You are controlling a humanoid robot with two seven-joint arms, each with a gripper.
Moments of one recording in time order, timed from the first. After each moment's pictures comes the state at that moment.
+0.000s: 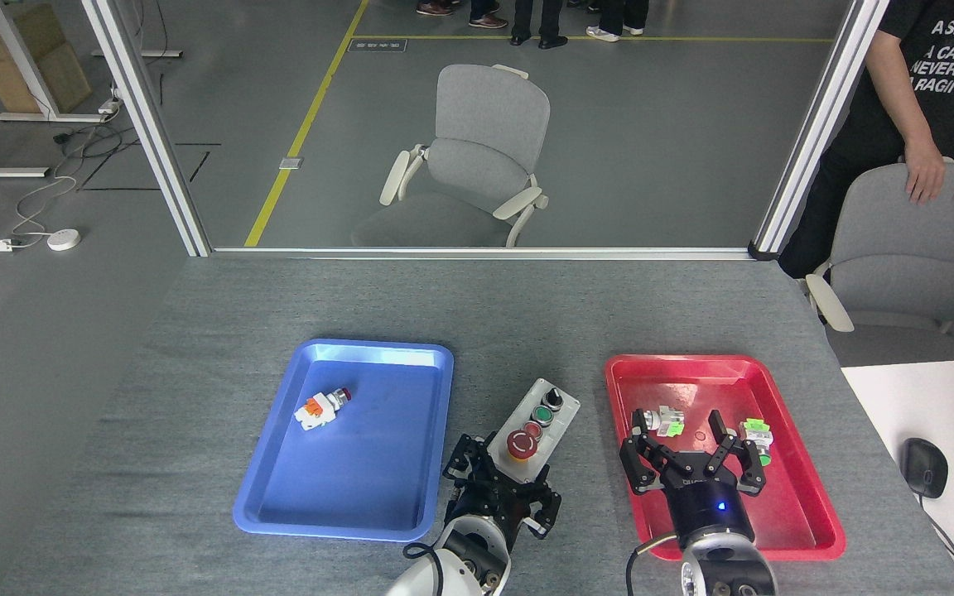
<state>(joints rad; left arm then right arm) -0.51 -0.14 -0.85 -0.92 -1.45 0.36 -0.21 -0.12 0.01 0.03 -1.39 1.46 0.03 -0.02</state>
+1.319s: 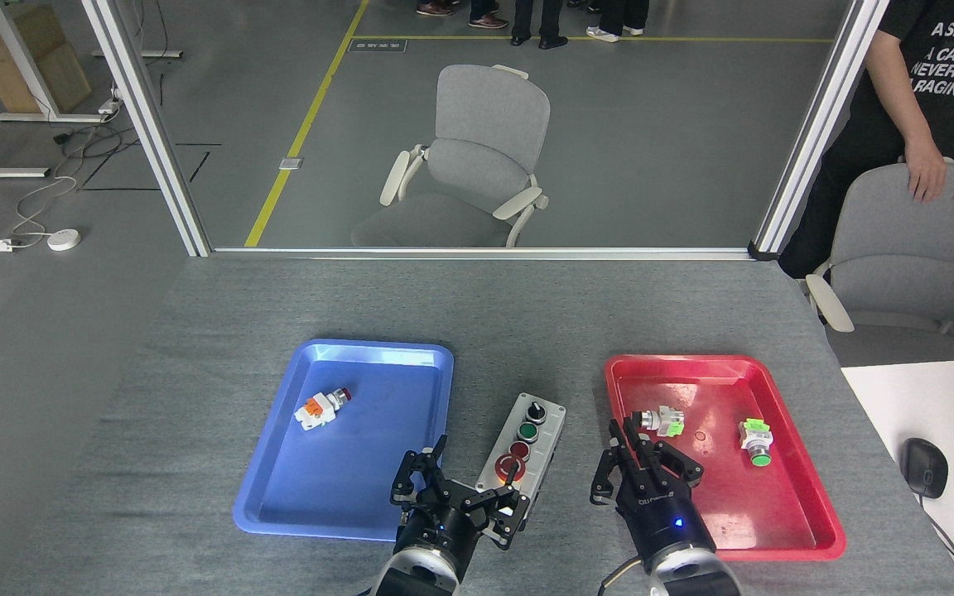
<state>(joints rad) -0.25 0.02 -0.69 -1.40 -1.44 0.38 -0.19 -0.09 -0.03 0.22 -1.42 1.46 0.02 0.00</state>
